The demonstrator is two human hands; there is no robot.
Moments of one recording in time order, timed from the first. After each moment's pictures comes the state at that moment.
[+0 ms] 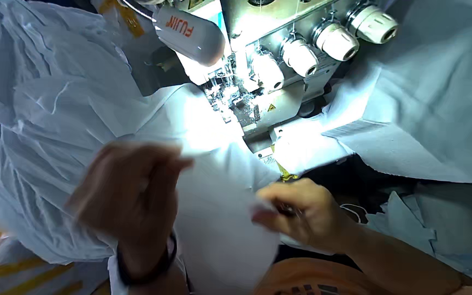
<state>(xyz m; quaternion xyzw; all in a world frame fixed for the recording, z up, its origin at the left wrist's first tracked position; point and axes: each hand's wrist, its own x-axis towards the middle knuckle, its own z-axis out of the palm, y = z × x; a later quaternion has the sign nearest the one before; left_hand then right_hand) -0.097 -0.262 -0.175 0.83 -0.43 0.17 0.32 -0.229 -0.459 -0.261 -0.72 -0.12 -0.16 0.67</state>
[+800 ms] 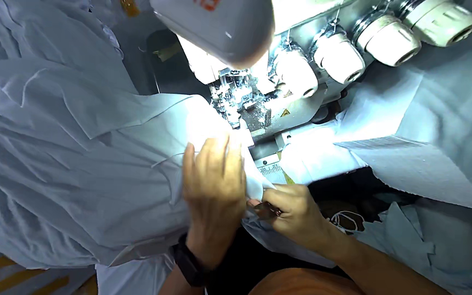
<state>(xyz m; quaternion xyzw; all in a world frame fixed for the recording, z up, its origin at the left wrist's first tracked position) -0.113 -0.323 -0.259 0.89 -0.38 0.18 0.17 -0.218 -0.449 -0.322 -0.87 -0.02 -0.22 0.44</state>
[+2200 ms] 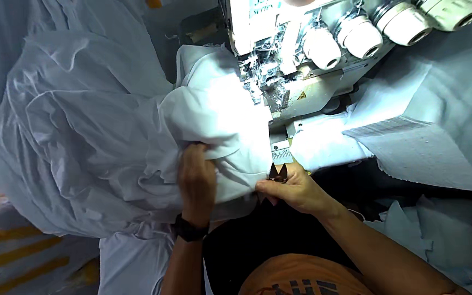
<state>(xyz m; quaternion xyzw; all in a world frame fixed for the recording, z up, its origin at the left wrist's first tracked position) -0.119 -0.260 -0.304 0.92 -0.25 0.16 0.25 -0.209 -0.448 -0.314 -0.57 -0.01 0.03 0.82</state>
